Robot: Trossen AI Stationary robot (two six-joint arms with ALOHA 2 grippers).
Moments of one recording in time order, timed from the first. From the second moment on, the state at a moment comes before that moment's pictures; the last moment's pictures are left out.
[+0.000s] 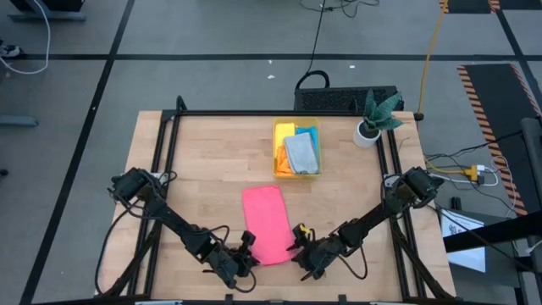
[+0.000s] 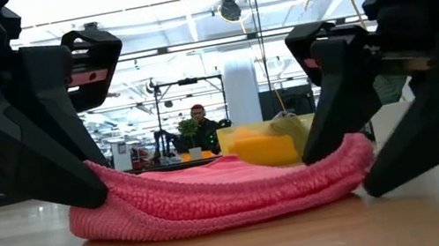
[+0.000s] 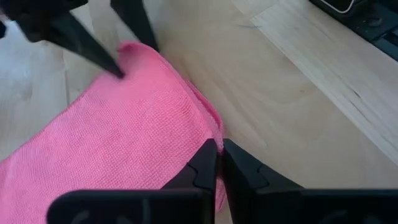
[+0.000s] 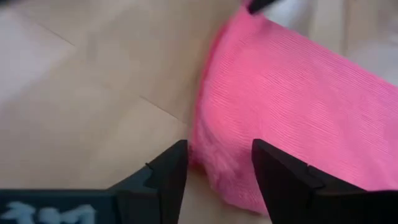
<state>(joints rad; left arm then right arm) -0.69 1.93 0.95 0.23 -0.37 0.05 0.62 1.93 0.88 0.31 0.32 -0.11</state>
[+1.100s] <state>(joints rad) -0.83 1.89 0.98 0.45 -0.56 0.04 0.67 1.81 0.89 0.50 0.20 0.05</state>
